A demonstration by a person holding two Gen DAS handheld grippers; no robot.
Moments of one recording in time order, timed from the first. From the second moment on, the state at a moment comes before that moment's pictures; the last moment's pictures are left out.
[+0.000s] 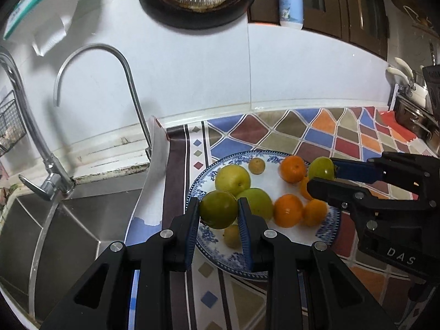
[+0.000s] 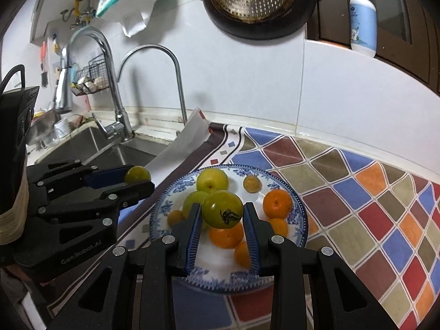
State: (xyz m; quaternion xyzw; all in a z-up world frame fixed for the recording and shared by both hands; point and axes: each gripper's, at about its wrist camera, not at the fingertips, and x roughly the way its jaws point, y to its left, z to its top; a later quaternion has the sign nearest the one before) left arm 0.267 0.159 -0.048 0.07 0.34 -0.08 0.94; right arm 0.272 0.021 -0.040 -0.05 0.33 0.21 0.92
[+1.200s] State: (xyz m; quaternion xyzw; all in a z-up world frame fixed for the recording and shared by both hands) left arm 0.253 0.154 -0.045 0.04 0.33 -0.07 0.94; right arm 0.273 -0.001 -0.042 -0.05 0.34 0.14 0.93
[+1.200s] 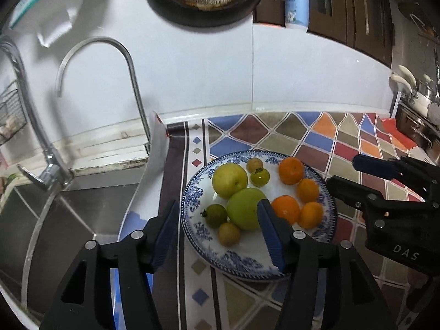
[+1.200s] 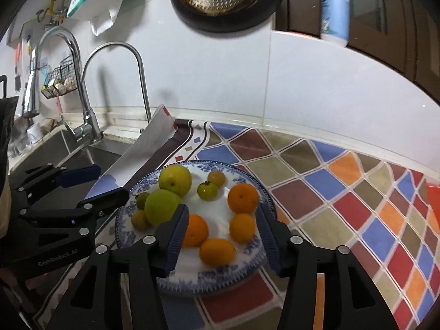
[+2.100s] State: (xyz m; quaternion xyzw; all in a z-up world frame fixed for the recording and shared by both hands) left arm 0.096 0.089 0.020 0.03 0.23 0.01 0.97; right arm 0.126 -0.096 0.024 -0.03 0.27 0.09 0.96
